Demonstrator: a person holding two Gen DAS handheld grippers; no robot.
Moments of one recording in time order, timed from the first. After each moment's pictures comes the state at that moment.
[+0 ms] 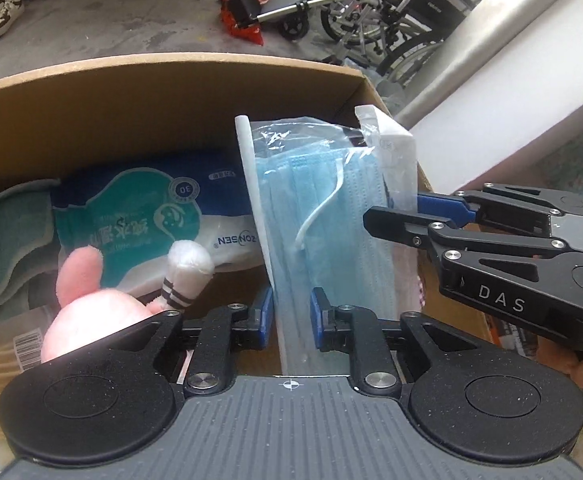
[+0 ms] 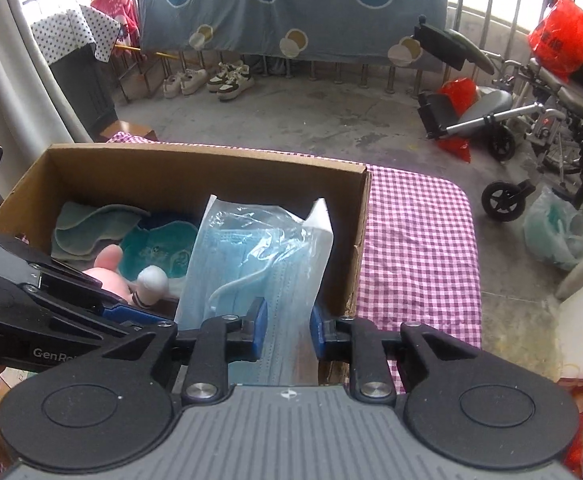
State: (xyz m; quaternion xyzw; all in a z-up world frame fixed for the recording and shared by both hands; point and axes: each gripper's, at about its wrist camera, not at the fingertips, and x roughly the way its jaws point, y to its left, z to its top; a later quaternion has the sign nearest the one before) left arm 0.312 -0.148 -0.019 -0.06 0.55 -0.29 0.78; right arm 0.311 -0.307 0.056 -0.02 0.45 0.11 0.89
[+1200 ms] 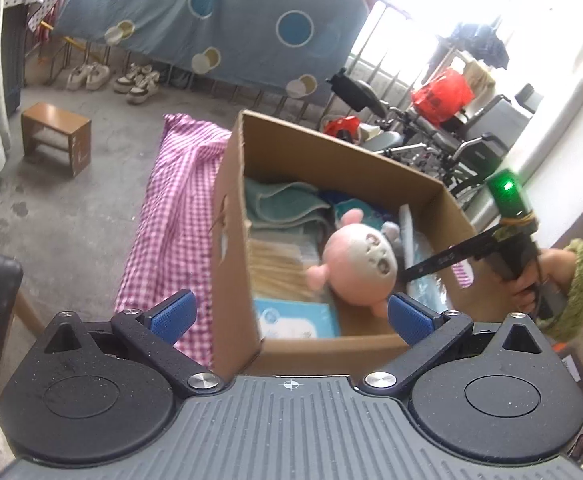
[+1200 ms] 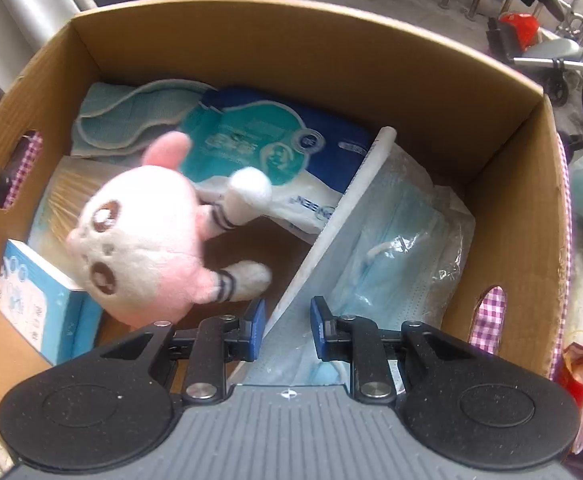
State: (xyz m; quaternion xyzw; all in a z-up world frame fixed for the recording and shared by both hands) left arm 0.141 0.088 0.032 -0.15 0.37 -0.17 0.90; right arm 0.323 -0.212 0.009 -0.08 0.59 0.16 0.79
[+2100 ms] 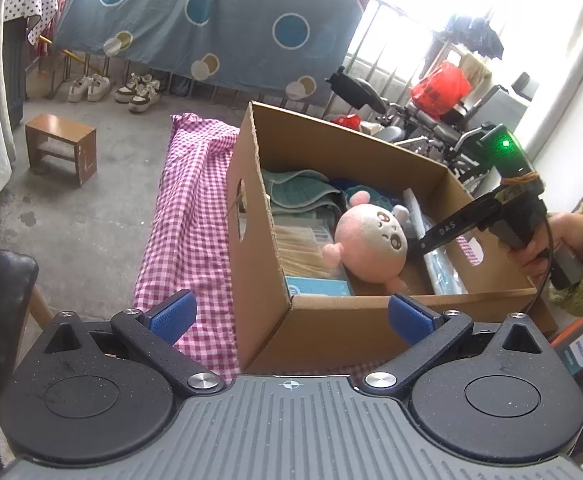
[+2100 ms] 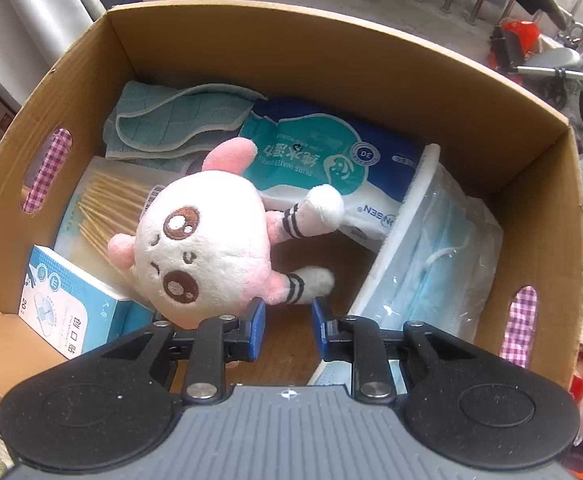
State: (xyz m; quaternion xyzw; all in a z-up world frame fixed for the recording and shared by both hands) left arm 0.115 0.104 0.016 -0.12 0.37 -0.17 0.91; right arm 0.313 -0.173 0.022 -0.08 0.59 0.14 0.79
